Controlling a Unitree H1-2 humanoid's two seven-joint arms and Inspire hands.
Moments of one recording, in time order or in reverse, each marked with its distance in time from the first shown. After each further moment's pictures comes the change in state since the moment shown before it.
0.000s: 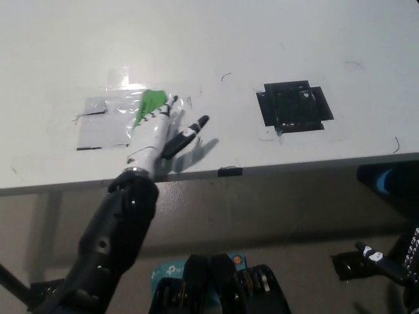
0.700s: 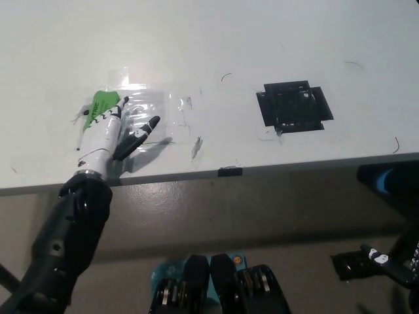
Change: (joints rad) left_arm 0.029 0.123 0.010 0.003 -0.038 -0.031 0.003; right_arm 0.010 0.000 -0.020 0.000 0.000 0.000 0.000
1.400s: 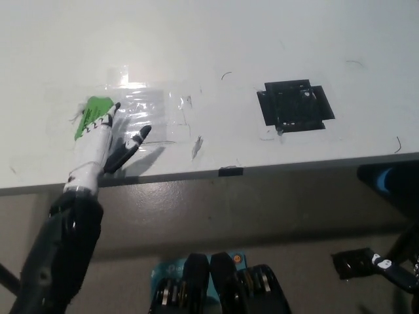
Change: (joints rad) left_arm 0.171 0.021 0.019 -0.306 -0.036 0.013 -0.012; right_arm 0.012 -0.002 -0.007 -0.002 0.000 0.000 0.000
